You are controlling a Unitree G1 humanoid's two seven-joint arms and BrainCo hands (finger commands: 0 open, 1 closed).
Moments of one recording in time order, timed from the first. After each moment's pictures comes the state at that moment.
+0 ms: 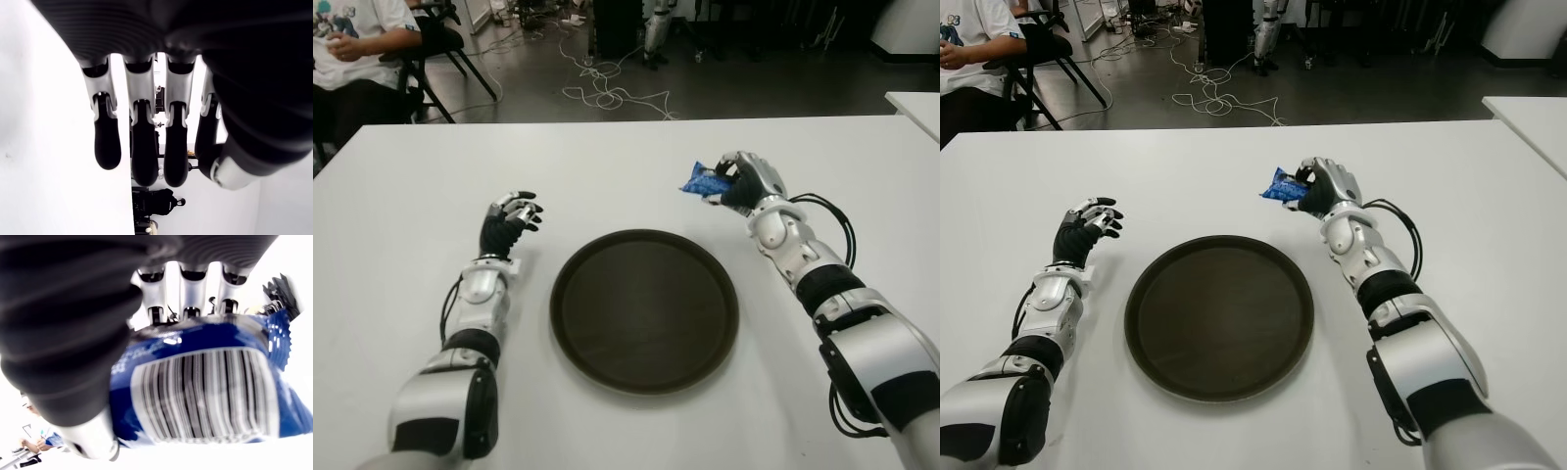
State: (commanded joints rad) left arm -0.64 0.13 0.22 1.24 -0.07 -0.57 -0.09; right arm -0.84 -0.23 0.31 1.06 -0.50 -0.20 -0.30
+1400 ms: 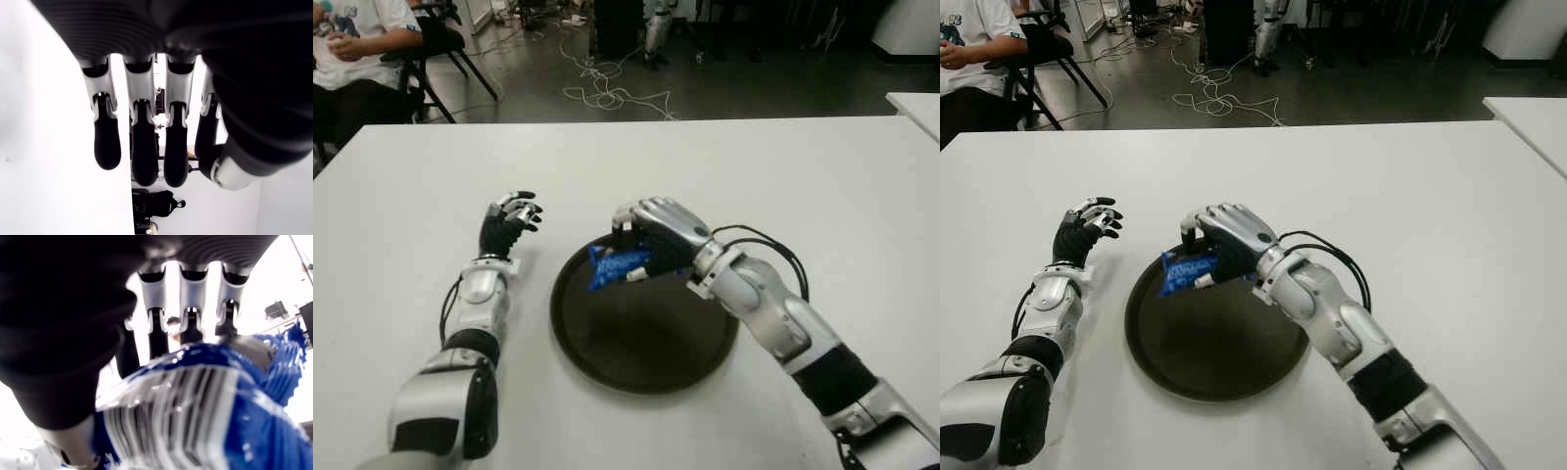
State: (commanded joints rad) left arm -0.64 0.12 0.22 1.24 -0.07 -0.57 -0.08; right arm -0.43 -0.30 0.50 0.06 -0.64 -0.22 0.18
